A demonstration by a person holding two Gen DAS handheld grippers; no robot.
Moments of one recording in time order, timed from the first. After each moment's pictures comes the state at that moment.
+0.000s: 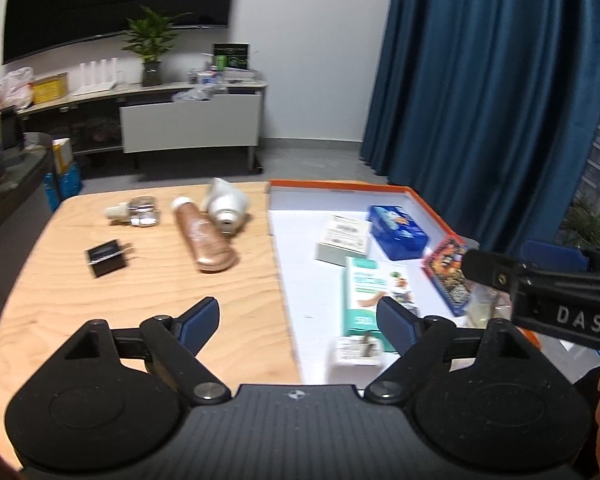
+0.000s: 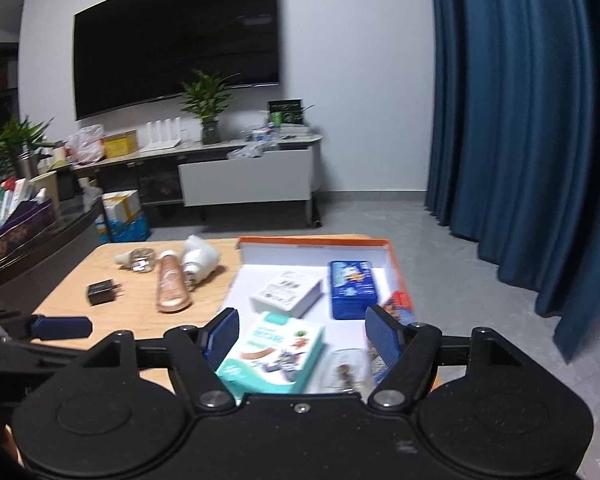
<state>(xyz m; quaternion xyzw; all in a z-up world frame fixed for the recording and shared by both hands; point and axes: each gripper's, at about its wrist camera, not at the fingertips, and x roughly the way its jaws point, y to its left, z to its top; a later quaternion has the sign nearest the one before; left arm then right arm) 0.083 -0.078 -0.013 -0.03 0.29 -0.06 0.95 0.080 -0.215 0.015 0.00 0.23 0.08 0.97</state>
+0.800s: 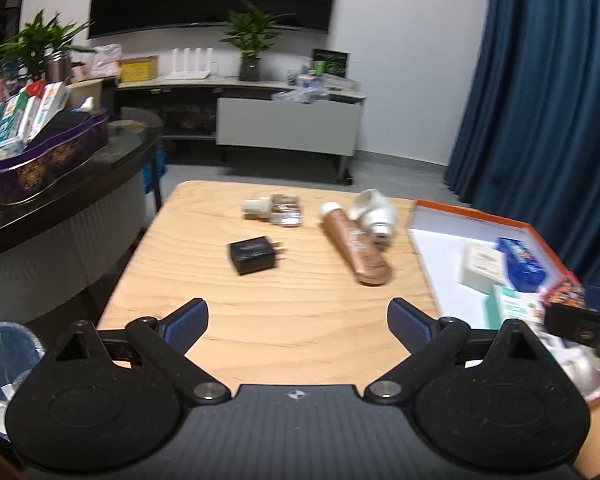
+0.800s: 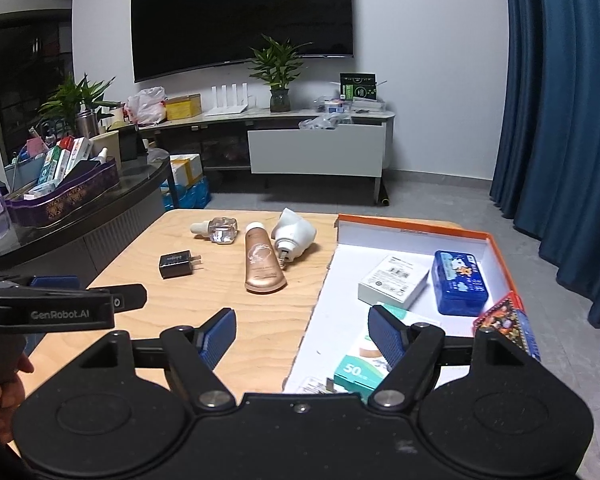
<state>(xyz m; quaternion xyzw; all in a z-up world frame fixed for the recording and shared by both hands) 0.098 0.029 -0.026 -0.07 0.29 0.05 0.95 0.102 -0.140 0.011 -0.02 0.27 0.16 0.95</state>
